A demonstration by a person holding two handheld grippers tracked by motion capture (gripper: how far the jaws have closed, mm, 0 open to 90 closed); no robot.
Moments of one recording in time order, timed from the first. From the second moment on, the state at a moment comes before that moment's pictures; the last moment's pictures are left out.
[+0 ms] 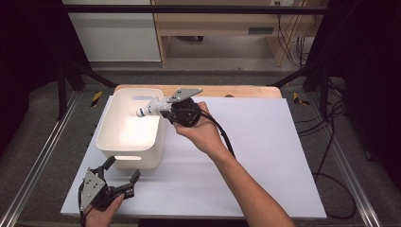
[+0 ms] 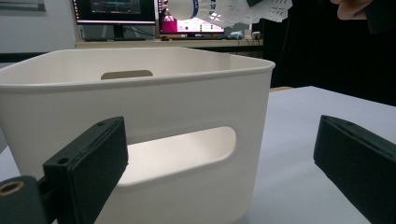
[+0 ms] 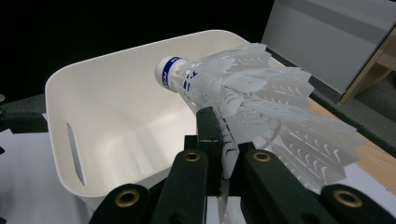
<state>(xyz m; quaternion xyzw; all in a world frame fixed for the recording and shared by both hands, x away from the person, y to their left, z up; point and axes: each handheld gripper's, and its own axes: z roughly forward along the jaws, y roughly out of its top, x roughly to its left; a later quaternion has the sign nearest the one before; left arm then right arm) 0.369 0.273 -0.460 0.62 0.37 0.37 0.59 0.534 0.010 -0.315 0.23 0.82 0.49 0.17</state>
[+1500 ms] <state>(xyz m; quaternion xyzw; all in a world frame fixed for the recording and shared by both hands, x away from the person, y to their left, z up) 0.369 0.273 -0.459 0.61 0.37 0.37 0.59 0.540 0.047 -0.319 0.20 0.84 0.47 0.16</state>
